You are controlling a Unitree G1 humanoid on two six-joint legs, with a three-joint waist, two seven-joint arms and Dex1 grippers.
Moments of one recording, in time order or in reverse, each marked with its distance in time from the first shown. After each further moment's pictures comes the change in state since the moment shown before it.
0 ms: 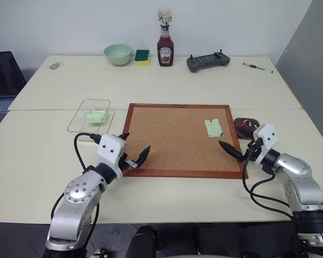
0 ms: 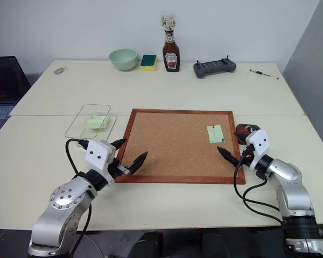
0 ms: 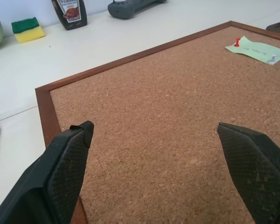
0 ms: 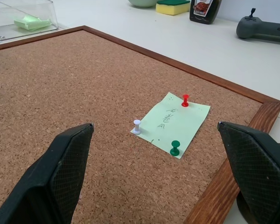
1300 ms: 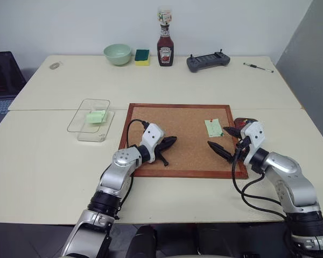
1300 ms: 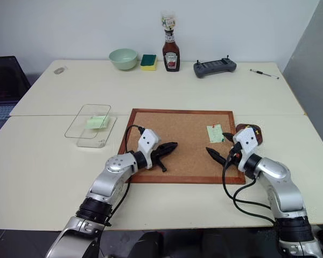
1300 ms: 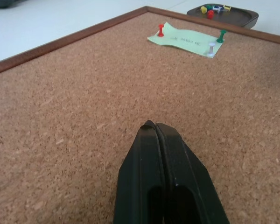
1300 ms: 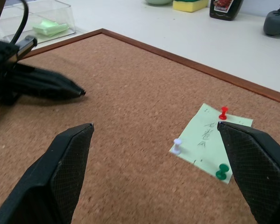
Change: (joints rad) left arm -0.456 -0.161 -0.243 0.761 0.092 -0.316 -0.236; right arm -0.045 0.045 0.068 -0.153 -0.005 0.214 -0.092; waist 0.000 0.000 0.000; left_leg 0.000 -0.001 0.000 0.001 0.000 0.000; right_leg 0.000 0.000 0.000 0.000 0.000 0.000
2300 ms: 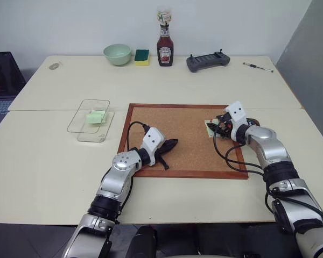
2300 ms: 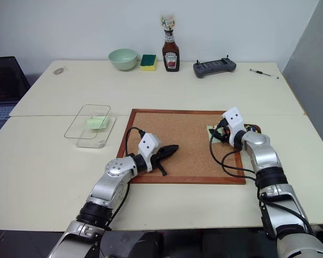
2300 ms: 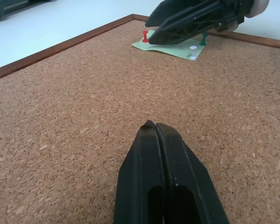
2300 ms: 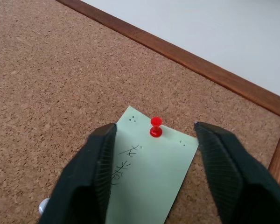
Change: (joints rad) left arm 0.040 -0.008 -0.001 -0.023 0.026 -0.050 -0.043; right arm -0.479 0.057 0.095 0.740 -0.229 -0.139 -0.005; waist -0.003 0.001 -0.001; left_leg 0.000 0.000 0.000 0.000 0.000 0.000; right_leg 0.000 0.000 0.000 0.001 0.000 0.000
